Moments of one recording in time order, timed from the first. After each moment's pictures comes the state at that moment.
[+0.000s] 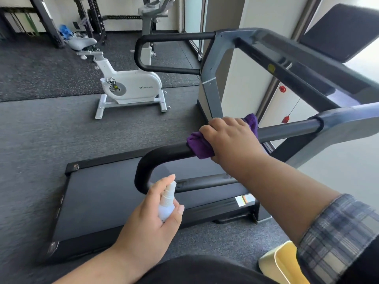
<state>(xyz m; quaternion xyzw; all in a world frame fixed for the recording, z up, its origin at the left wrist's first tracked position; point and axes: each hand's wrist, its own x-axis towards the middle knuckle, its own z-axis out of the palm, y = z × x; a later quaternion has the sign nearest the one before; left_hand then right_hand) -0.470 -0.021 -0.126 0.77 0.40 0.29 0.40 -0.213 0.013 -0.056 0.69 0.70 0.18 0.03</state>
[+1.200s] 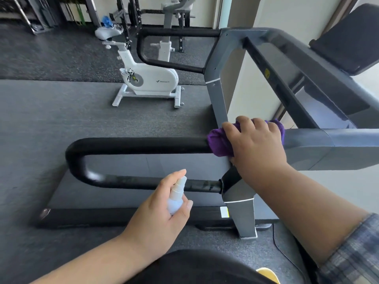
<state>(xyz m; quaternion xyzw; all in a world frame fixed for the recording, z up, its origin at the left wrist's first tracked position) -0.263 -0.086 -0.127 0.74 0.47 0.29 0.38 -0.014 -0.039 -0.057 0.72 0.66 0.21 0.05</state>
